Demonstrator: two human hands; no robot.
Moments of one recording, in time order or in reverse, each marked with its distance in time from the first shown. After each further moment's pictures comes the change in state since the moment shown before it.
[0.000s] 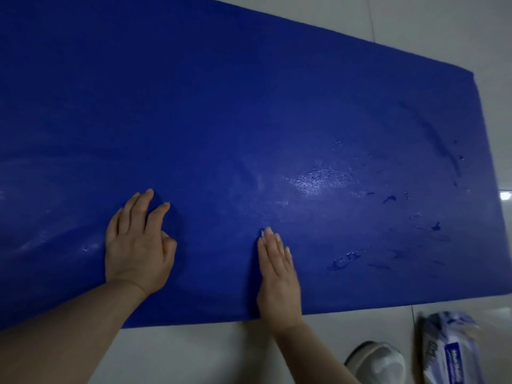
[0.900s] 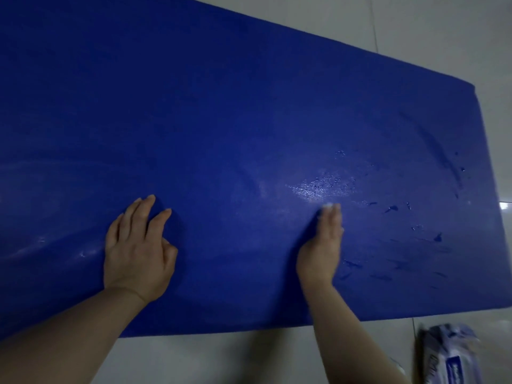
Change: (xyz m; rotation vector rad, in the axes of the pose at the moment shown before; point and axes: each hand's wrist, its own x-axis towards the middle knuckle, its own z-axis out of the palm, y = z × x) left_hand 0.002 -0.001 0.001 -0.019 0.024 0.014; right_hand 0.074 0.055 -0.015 -0.075 0.136 0.319
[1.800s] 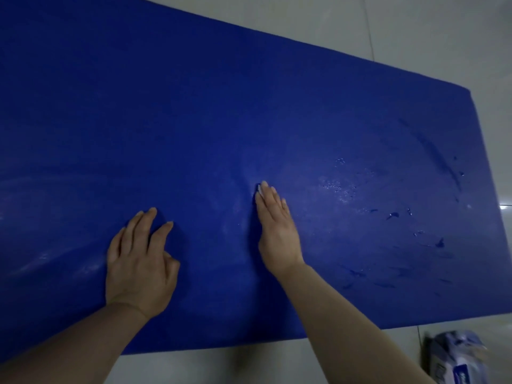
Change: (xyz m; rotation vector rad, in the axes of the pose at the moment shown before) left_hand 0.000 -0.001 0.000 0.002 -0.010 0.009; right_hand 0.021 -0.070 0.010 0.088 -0.197 -0.432
